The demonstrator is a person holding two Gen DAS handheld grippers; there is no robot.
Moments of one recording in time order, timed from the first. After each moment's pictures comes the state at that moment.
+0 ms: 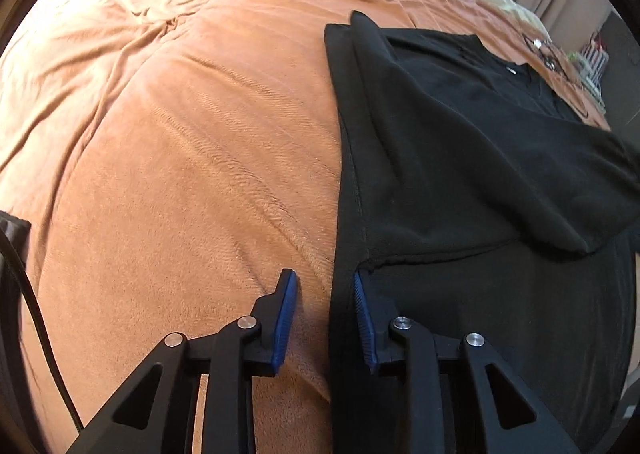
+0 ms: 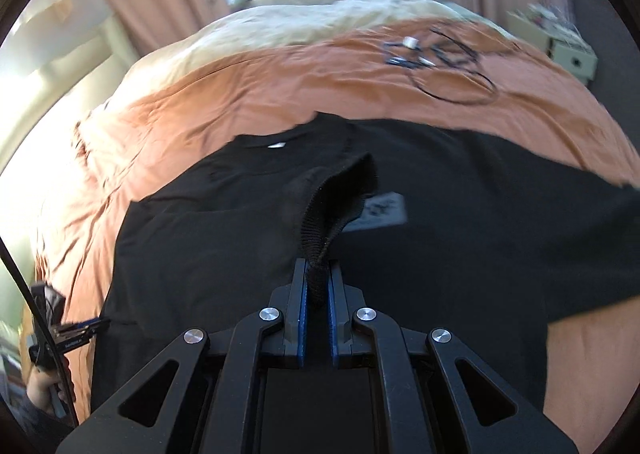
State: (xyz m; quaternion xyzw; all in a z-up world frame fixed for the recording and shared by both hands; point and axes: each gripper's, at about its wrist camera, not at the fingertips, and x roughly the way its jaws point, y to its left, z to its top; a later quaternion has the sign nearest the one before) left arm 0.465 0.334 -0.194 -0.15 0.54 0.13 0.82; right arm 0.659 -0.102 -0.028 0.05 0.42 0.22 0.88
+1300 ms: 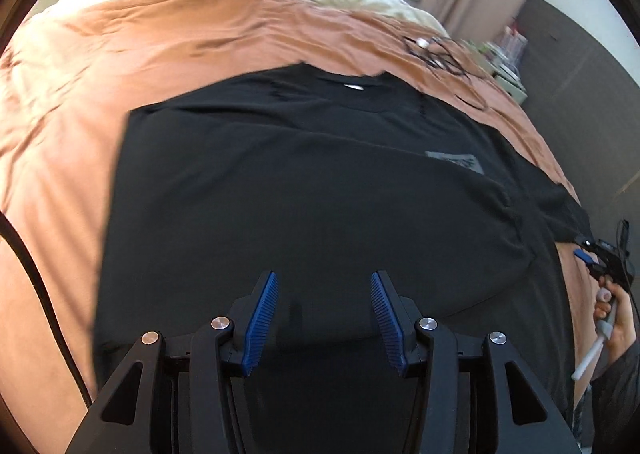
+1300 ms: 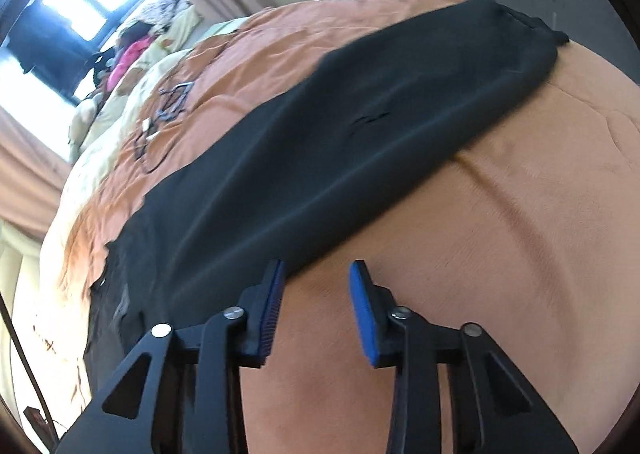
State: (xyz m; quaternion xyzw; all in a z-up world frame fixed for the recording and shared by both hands) left arm 0.556 0.182 -0.141 -0.13 0.49 -0.01 0.86; right arm 0.588 -0.377 -0.085 0.31 0.43 -0.01 0.85
